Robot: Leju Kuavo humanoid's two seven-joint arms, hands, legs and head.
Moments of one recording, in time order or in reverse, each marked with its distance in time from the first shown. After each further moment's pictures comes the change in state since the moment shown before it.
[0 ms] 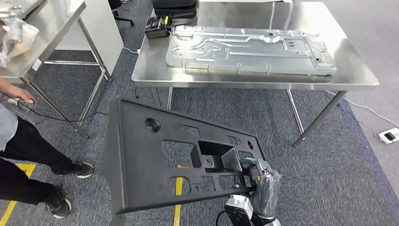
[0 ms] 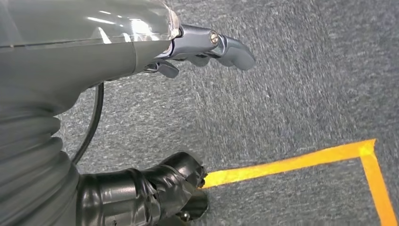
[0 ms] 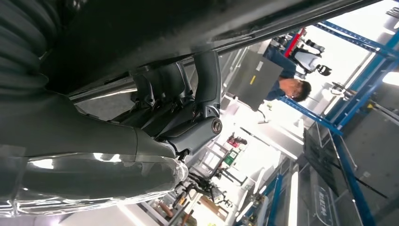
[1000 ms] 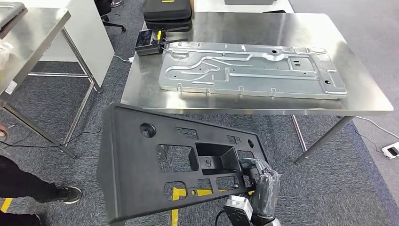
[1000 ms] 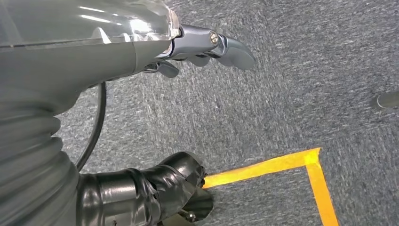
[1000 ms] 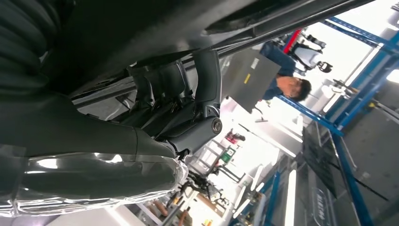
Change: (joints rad) left arm -0.006 -0.006 0.005 0.001 -0.010 0.014 0.000; right arm 0.008 0.001 -0.008 -0.004 -0.003 -0.001 -0.017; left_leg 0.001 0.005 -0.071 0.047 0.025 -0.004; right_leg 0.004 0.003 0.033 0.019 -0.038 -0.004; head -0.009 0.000
